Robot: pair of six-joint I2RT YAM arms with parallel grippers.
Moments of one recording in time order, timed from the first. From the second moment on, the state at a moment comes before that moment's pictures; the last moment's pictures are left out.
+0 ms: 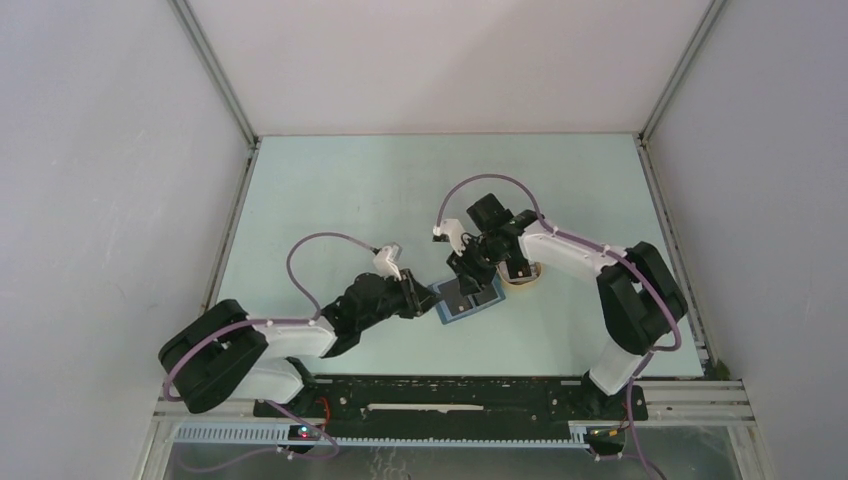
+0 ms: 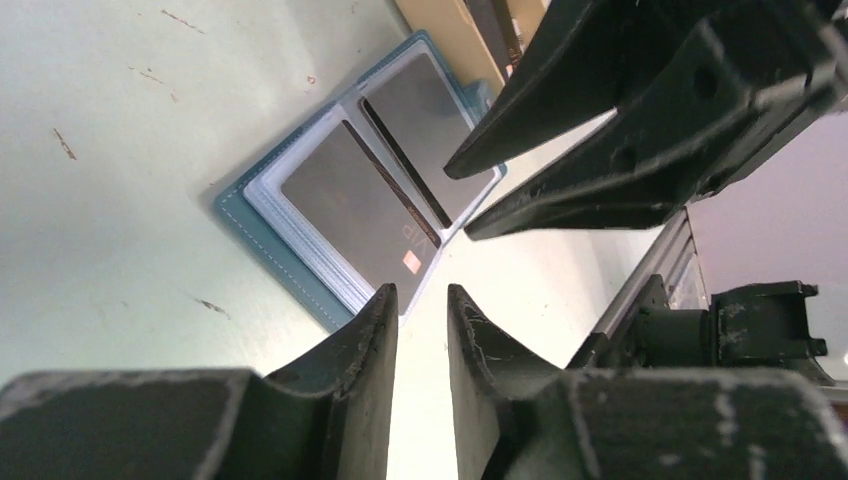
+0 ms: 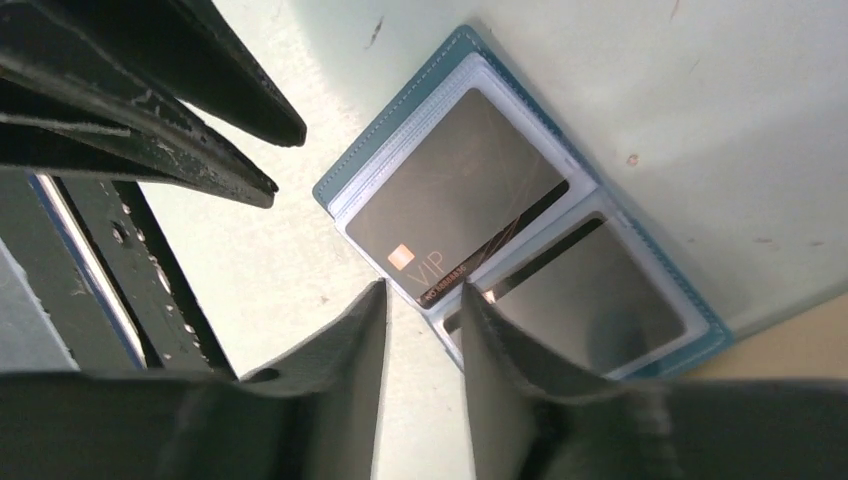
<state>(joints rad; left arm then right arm) -0.82 1.32 0.28 0.69 0.06 -0.84 0.64 1.72 1.15 -0.61 -0.51 -0.35</state>
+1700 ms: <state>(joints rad) -0.84 1.48 0.25 0.77 -0.03 -0.95 0.59 1.94 1.24 -0.63 -0.59 -0.24</state>
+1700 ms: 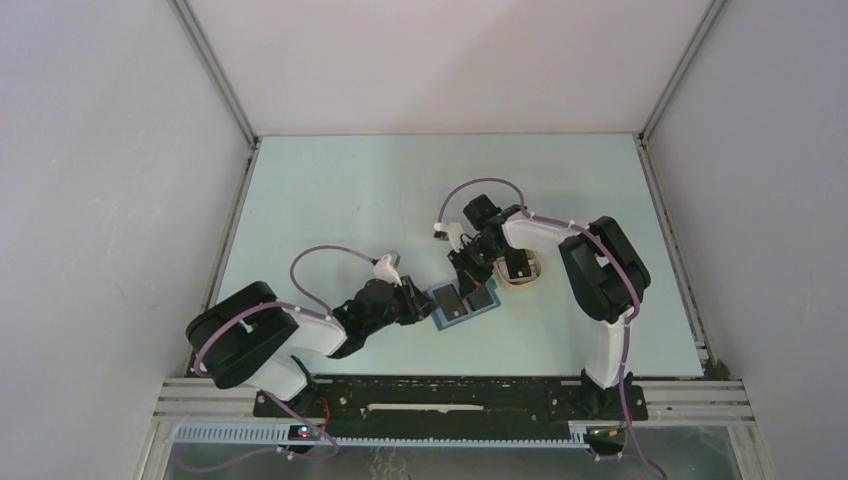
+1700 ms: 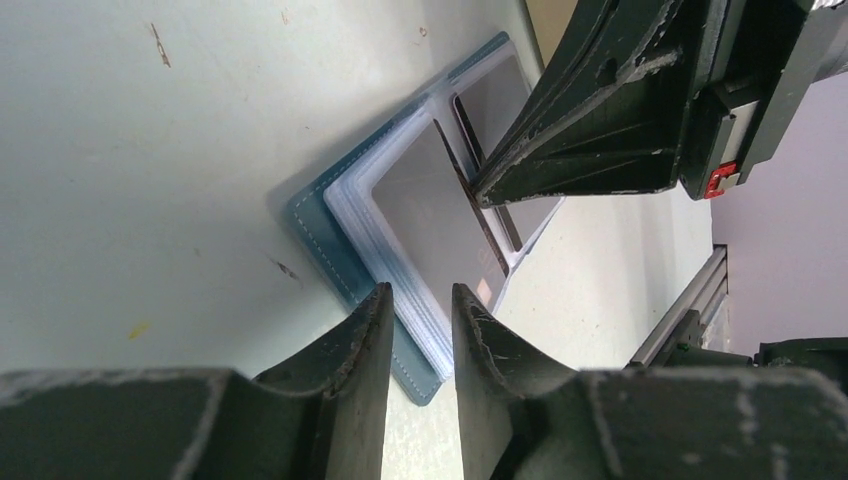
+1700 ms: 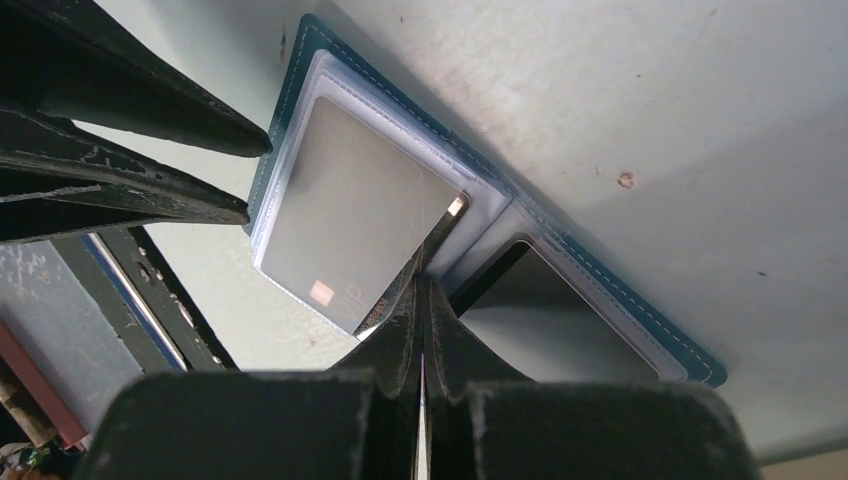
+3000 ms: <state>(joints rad) -0.91 1.35 0.21 0.74 -0.14 -1.08 0.60 2.01 1.29 -0.69 -0.66 -0.19</state>
